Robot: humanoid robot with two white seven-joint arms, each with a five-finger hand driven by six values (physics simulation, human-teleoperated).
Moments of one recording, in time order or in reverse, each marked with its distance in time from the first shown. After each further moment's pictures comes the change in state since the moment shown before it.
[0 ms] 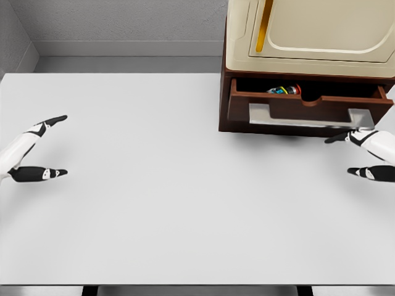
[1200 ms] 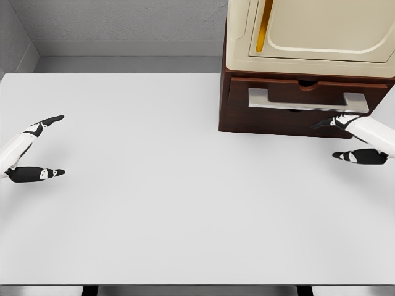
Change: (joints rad) left arm 0.000 0.000 0.013 0.006 0.000 0.000 0.000; right arm -0.229 0.059 0.191 0.135 -0.008 0.003 -0.004
